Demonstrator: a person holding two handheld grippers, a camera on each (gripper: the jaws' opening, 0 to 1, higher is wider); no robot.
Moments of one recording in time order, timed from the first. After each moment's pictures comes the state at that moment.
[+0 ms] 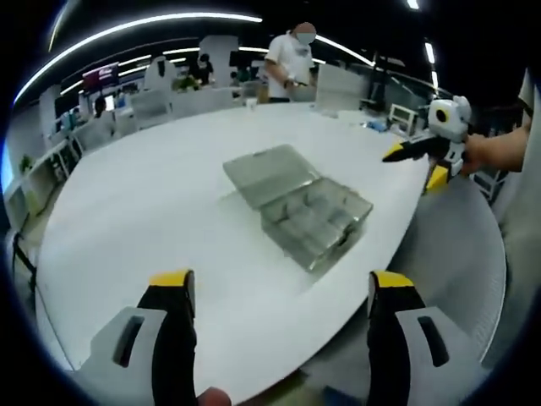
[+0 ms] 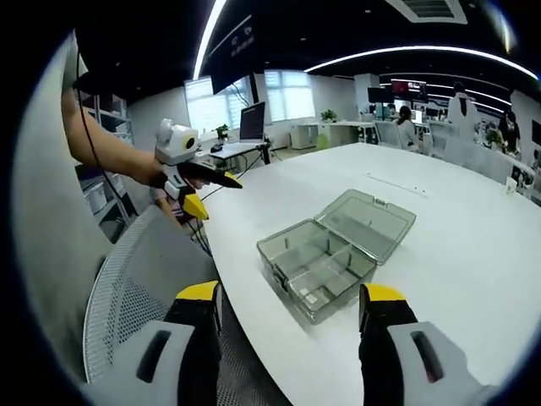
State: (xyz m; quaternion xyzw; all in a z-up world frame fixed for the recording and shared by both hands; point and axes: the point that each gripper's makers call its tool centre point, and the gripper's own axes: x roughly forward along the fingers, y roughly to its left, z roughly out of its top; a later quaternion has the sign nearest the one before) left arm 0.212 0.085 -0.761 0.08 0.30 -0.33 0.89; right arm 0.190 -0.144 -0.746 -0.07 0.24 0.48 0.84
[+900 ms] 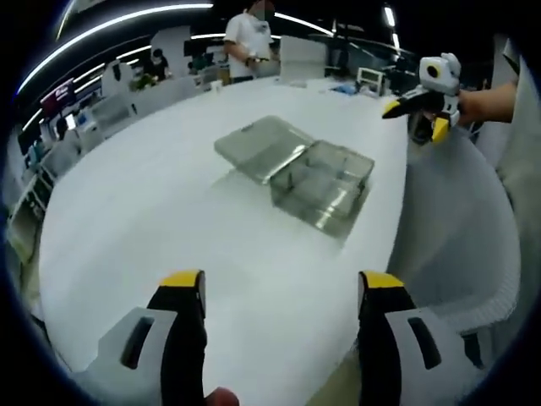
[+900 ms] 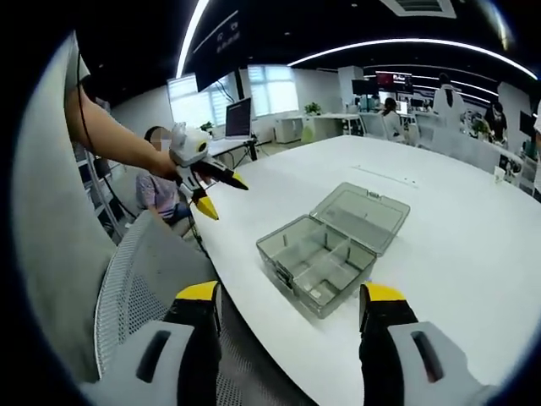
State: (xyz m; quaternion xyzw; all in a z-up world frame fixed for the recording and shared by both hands) left arm 0.245 0.116 -0.791 0.16 0.32 -0.42 0.83; right arm 0.180 -0.137 -0.742 -0.07 0.27 0.44 0.85
